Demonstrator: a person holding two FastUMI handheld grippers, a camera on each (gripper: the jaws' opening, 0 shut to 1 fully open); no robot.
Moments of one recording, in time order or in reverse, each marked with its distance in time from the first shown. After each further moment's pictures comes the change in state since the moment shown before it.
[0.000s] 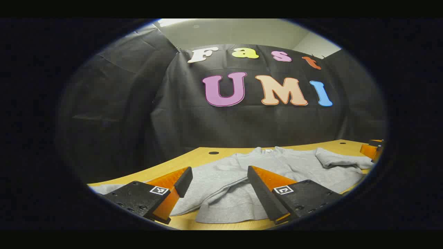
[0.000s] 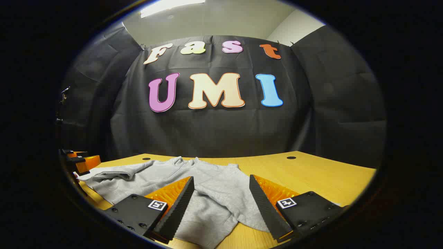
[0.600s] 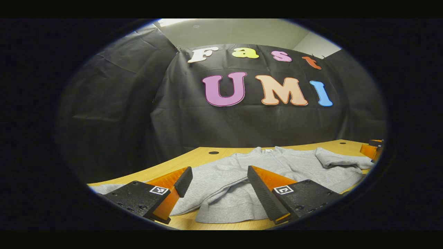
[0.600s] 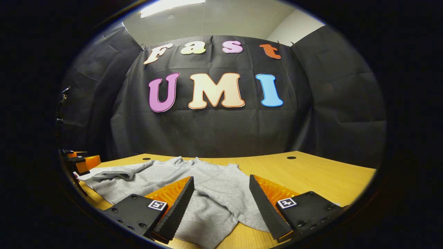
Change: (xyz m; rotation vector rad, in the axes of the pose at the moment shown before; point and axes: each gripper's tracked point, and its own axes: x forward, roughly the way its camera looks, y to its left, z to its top) left arm 0.000 0.000 0.000 -0.001 0.002 0.001; right arm 0.000 -0.001 -0.001 0.000 0.000 0.001
